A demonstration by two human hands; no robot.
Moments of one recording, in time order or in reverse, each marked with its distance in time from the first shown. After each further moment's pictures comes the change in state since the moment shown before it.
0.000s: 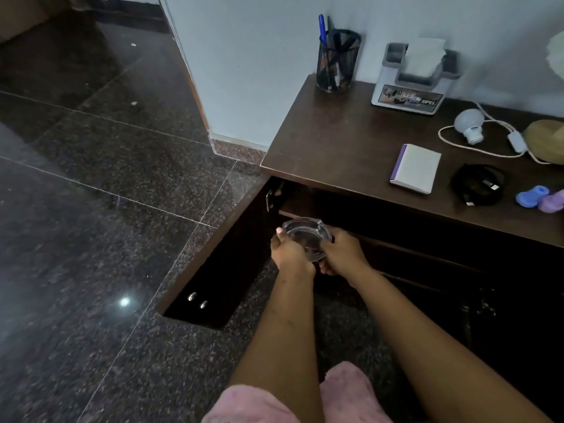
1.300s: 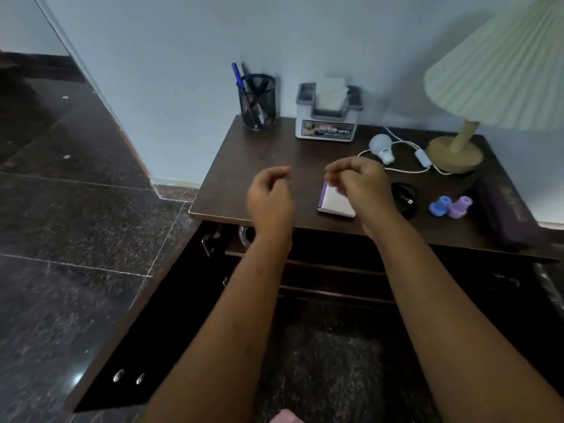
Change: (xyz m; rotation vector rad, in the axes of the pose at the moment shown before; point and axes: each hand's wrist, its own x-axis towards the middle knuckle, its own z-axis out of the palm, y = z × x) left_hand -0.070 0.035 0.118 0.429 -0.479 0.686; right_hand -0.007 -0.074 -0.163 0.314 0.436 -0.326
